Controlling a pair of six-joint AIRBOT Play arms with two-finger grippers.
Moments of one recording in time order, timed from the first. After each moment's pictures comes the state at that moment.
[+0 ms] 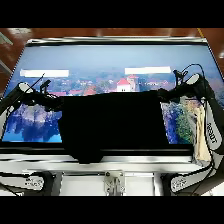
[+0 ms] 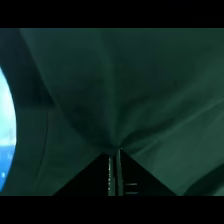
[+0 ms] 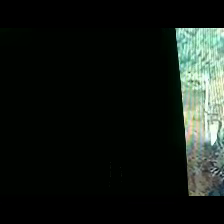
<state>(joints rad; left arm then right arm) 0.12 -1.58 1.17 1.01 -1.11 -1.39 -0.15 -1.73 1.40 -1.11 1.14 1.38</state>
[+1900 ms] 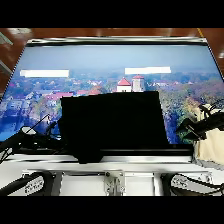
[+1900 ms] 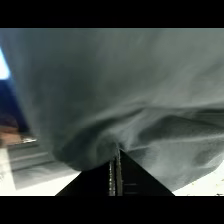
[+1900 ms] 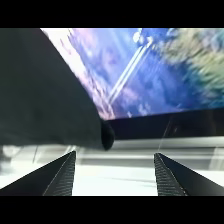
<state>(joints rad) 0.17 -1.20 0.37 0.83 -1.13 -1.24 -0.58 -1.41 0.93 -1.23 1.47 1.31</state>
